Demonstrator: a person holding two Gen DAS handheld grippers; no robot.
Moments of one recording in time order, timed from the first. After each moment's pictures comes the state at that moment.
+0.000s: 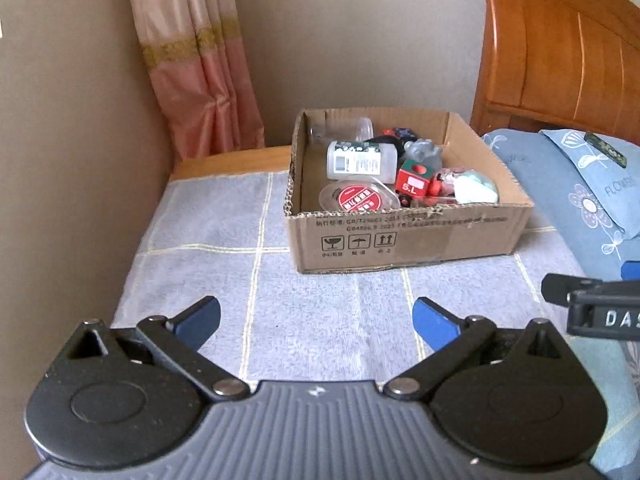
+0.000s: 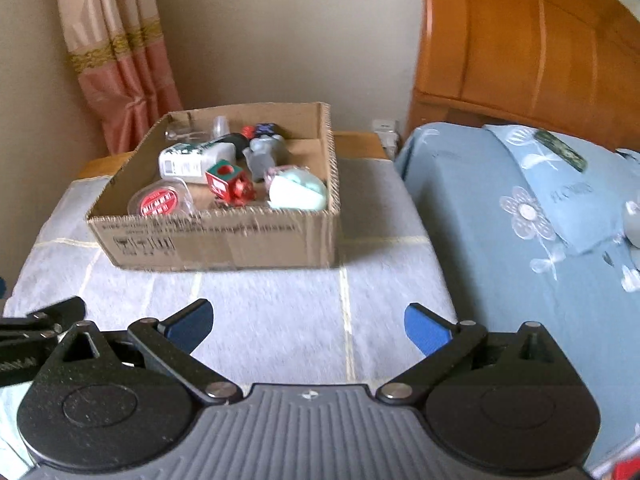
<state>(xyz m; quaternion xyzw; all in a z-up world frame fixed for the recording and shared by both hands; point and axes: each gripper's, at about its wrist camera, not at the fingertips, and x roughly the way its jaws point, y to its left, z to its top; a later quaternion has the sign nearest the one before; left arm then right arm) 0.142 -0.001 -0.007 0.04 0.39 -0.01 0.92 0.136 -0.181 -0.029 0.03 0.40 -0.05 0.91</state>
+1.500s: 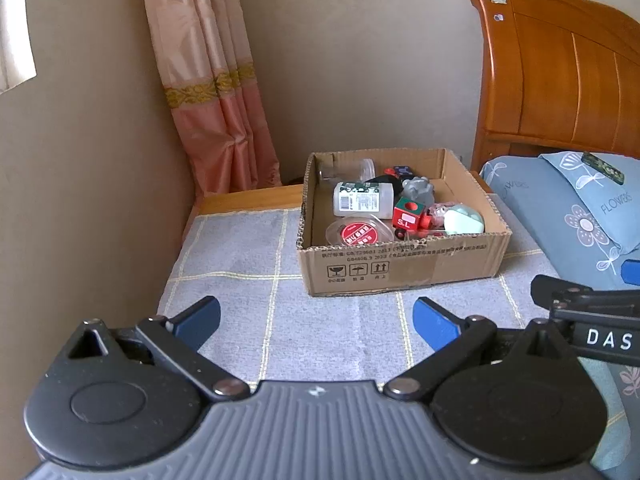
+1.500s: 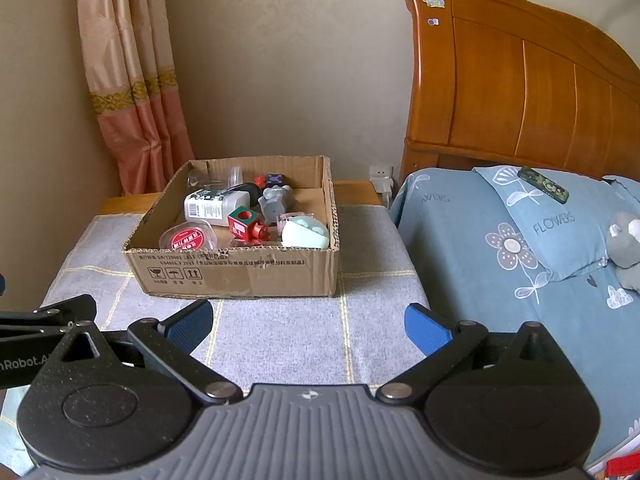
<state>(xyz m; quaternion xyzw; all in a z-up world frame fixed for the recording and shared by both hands) 0.108 -0.010 0.032 0.05 0.35 0.01 0.94 0.100 -0.169 0.010 0.02 0.34 -0.05 0.94</state>
